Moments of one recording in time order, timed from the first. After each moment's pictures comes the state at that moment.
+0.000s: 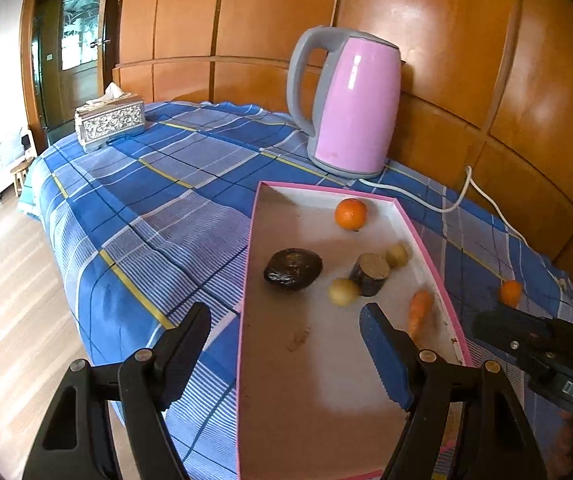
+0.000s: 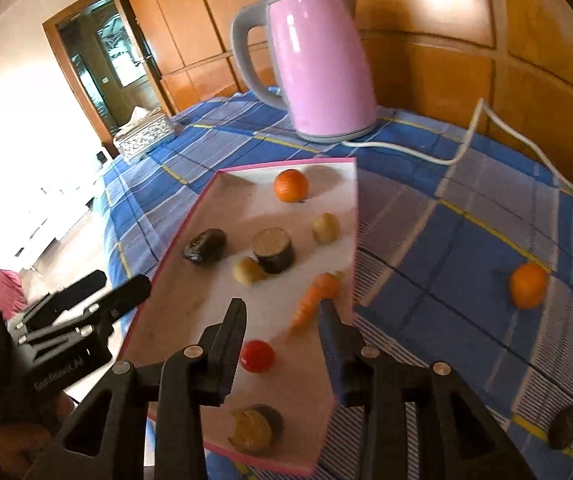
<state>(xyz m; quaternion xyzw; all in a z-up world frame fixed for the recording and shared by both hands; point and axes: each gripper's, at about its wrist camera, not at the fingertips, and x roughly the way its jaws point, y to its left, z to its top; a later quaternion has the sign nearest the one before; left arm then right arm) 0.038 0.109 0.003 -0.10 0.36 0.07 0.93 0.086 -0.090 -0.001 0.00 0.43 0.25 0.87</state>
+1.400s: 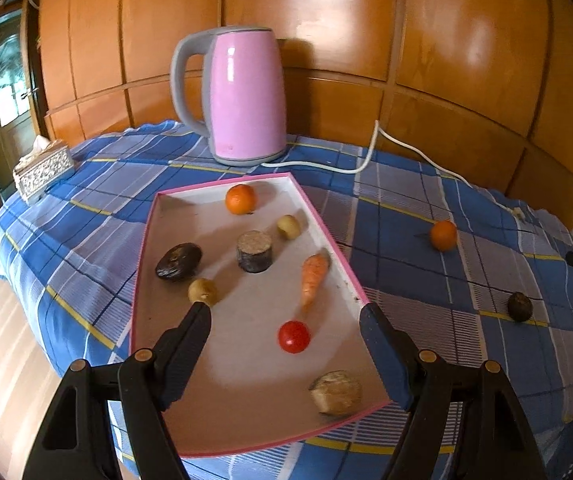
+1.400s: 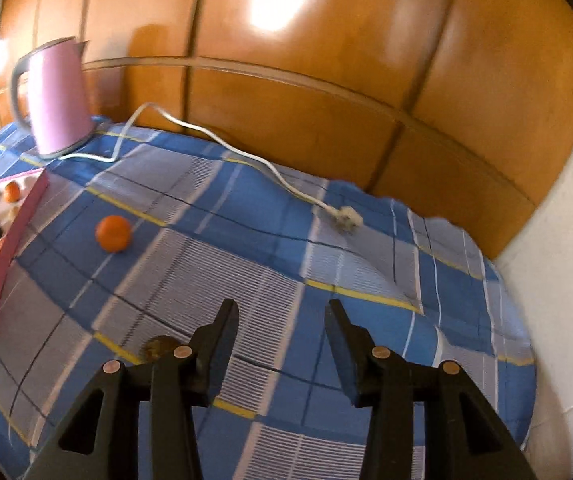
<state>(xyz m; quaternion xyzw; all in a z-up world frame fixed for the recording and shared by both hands) 0.026 0.018 0.014 -0.01 0.37 -0.04 0.93 0.046 -0.366 0.028 -0.09 0.40 -0.09 0.91</state>
